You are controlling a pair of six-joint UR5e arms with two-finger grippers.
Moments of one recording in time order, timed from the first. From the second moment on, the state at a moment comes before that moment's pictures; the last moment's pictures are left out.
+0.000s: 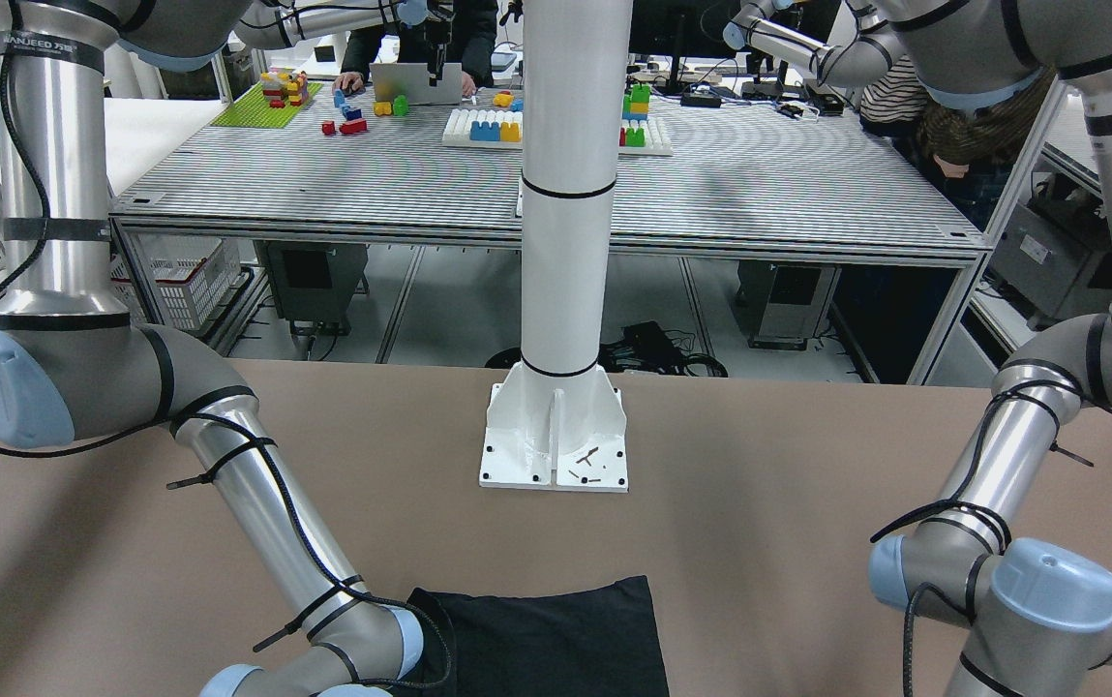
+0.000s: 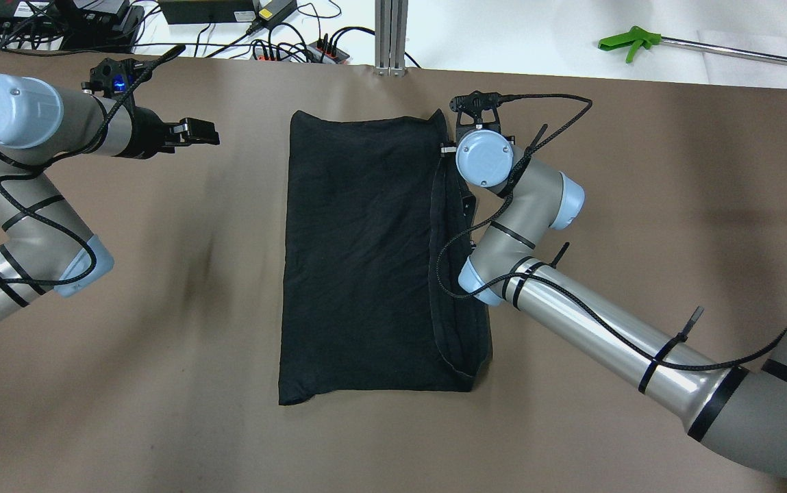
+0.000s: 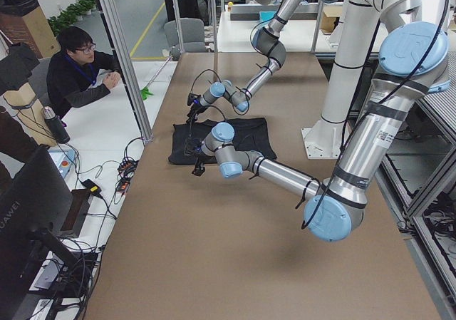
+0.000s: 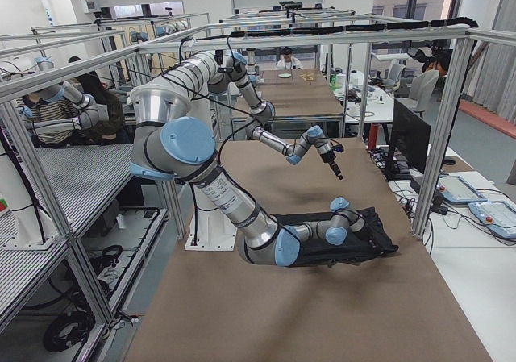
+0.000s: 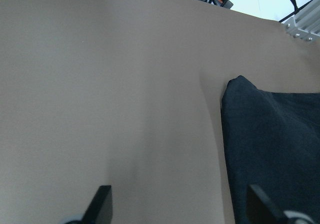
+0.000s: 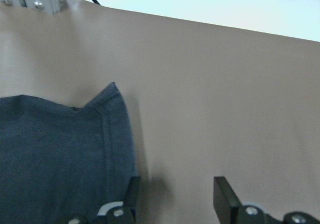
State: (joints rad) left arm -0.95 -2.04 -1.47 -2.35 -1.88 -1.20; right arm 0.76 -0.62 0.80 -0.84 1.37 0.94
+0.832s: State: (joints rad) left arm -0.95 -2.10 -1.45 -2.32 -1.88 -1.20; right arm 0.79 -0.62 0.95 -0.96 1.55 1.01
